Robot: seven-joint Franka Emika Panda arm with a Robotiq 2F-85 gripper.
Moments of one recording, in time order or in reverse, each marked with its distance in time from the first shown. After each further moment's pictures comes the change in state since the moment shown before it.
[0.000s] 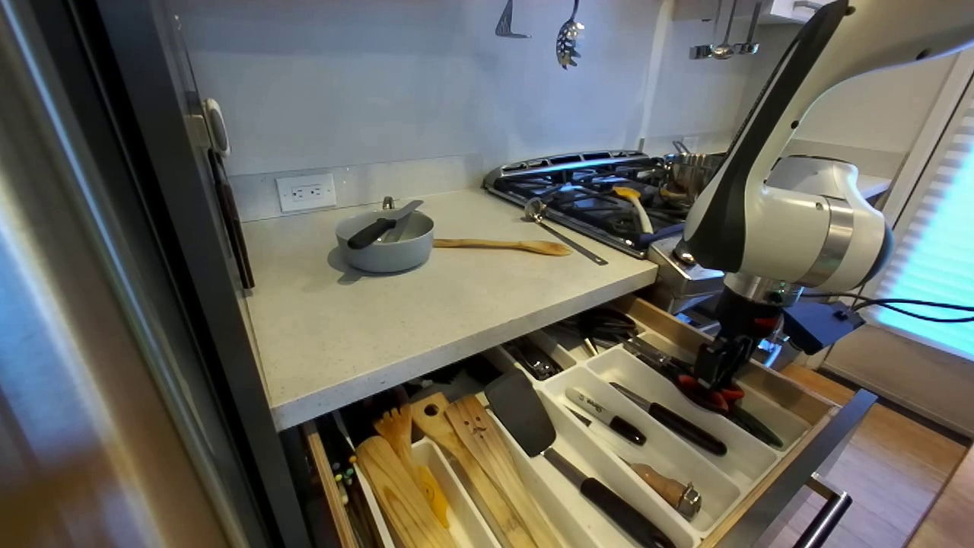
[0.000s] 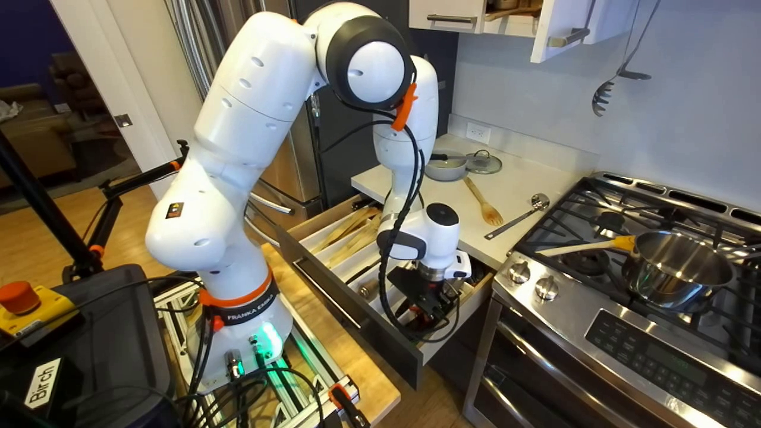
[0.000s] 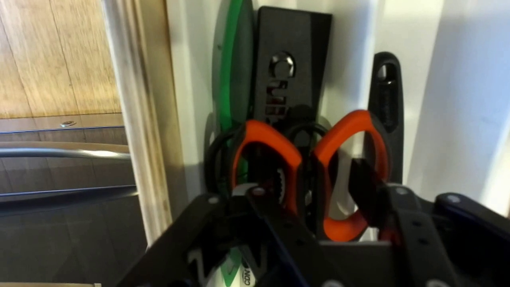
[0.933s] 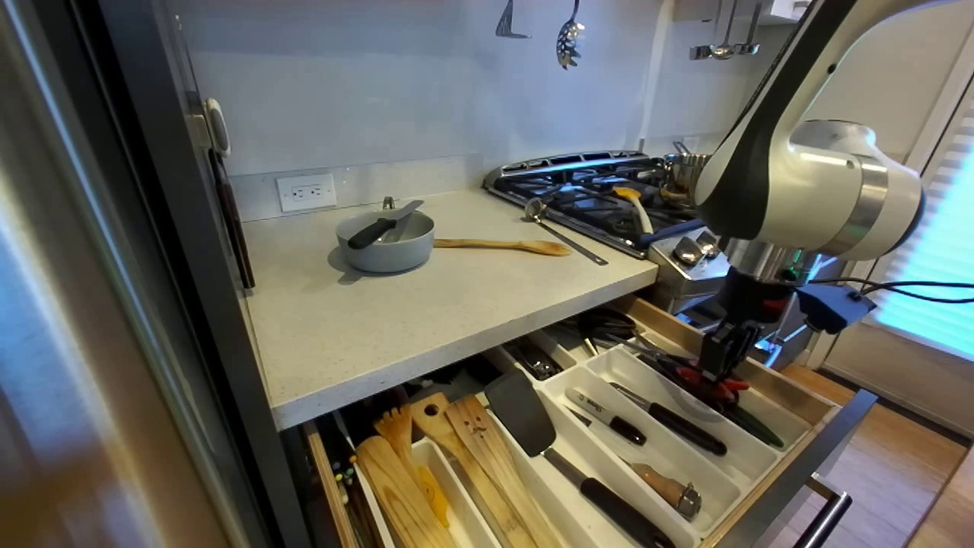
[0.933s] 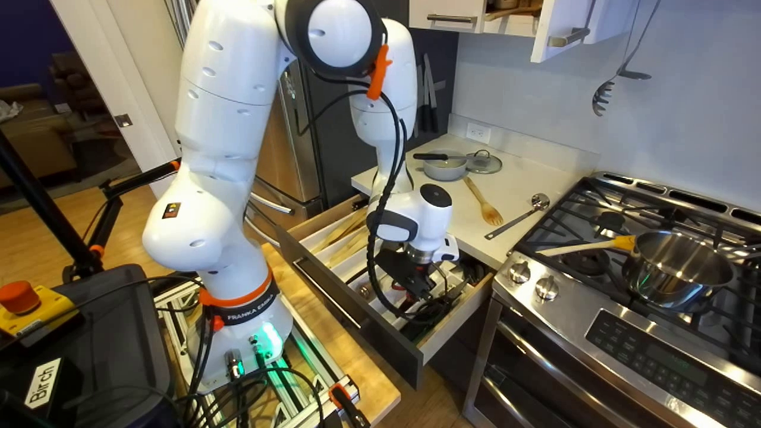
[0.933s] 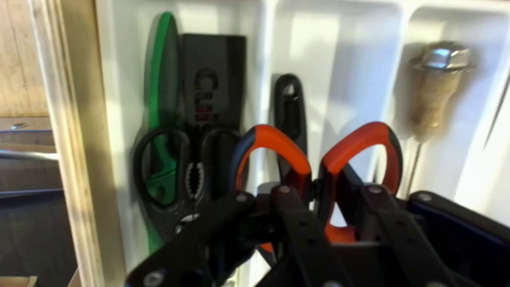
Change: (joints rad) arm -0.040 -0.184 0.080 -0.123 -0.005 -0.147 -0.004
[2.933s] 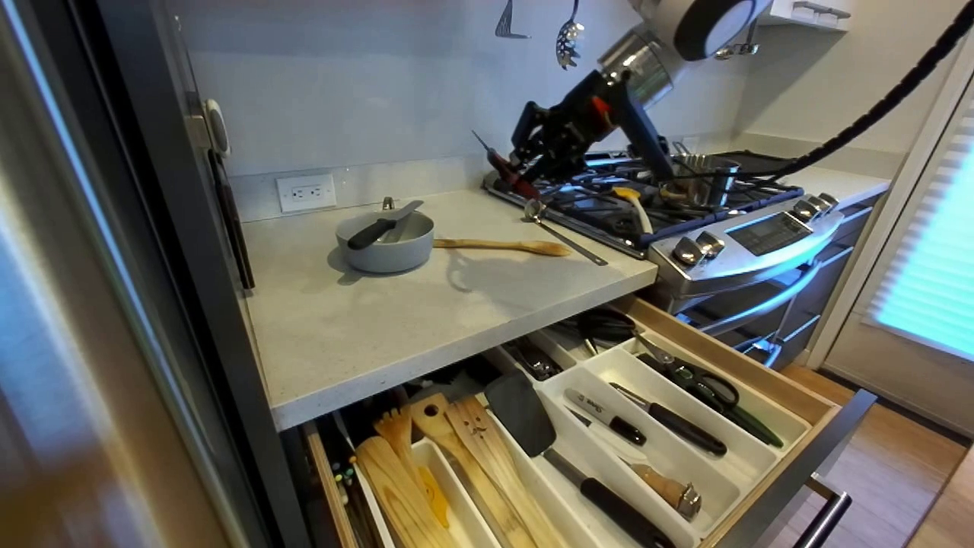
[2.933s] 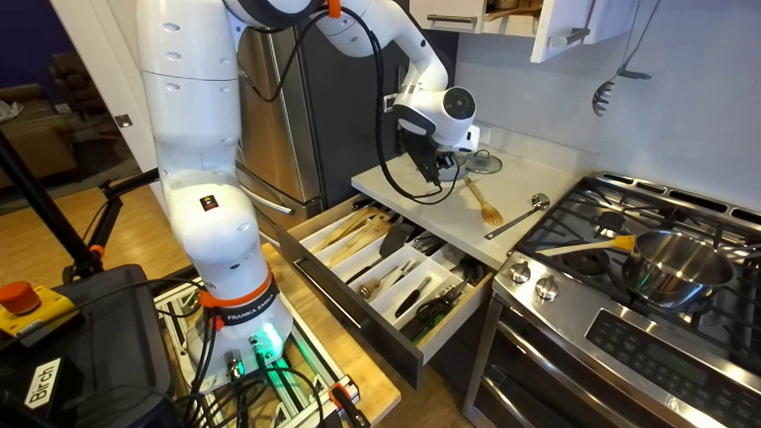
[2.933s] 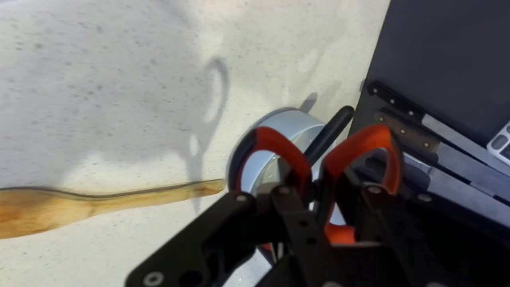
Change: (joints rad) arm 0.457 -0.243 -0.166 0.427 0.845 -0.444 -0.074
